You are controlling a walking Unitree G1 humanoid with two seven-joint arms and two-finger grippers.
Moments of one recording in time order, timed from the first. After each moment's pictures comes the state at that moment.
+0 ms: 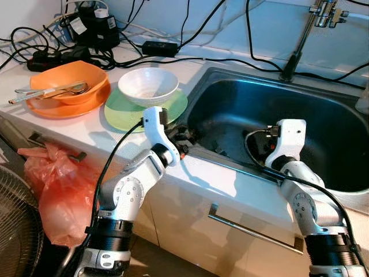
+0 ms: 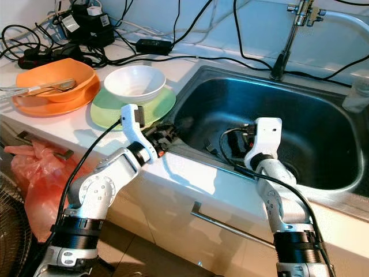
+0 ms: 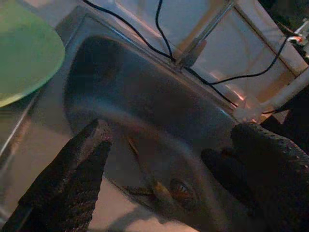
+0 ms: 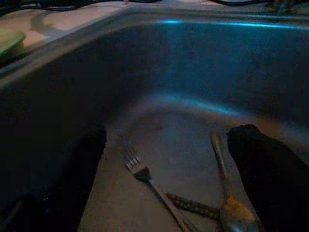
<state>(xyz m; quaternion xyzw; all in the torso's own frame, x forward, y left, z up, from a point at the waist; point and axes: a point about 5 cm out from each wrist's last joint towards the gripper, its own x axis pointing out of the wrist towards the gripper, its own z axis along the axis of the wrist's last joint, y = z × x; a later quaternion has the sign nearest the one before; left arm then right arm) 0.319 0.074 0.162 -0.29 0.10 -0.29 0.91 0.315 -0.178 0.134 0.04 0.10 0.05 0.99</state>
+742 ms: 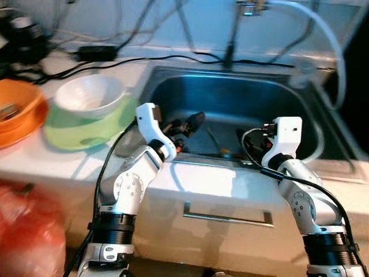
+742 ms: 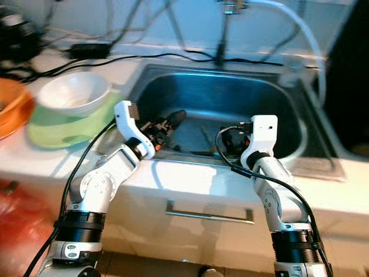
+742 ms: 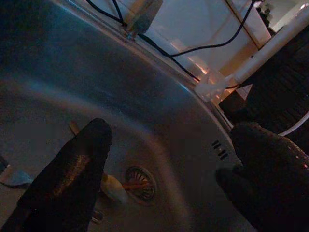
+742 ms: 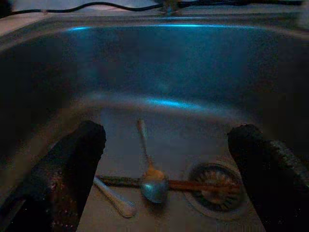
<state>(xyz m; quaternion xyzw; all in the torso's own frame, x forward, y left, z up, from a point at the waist) 0.329 0.081 0.164 -0.32 0.09 -0.25 0.91 0.316 -0.172 0.141 0.04 0.09 0.07 0.99</state>
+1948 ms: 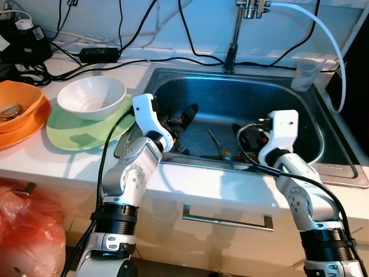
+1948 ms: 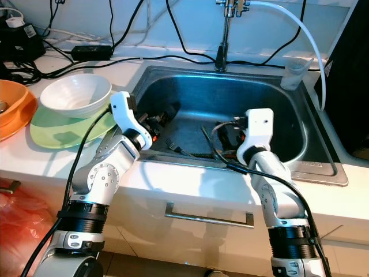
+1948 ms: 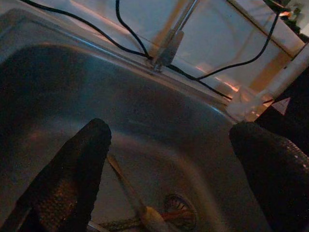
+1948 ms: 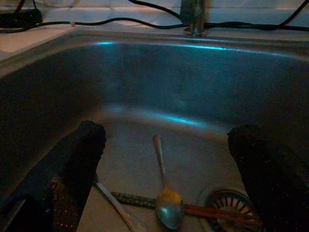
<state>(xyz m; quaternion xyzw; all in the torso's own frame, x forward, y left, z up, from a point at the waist) 0.343 0.086 0.174 -0.24 0.05 -0.21 0.95 0.319 -0.162 0.153 0.02 0.07 0.10 0.99</state>
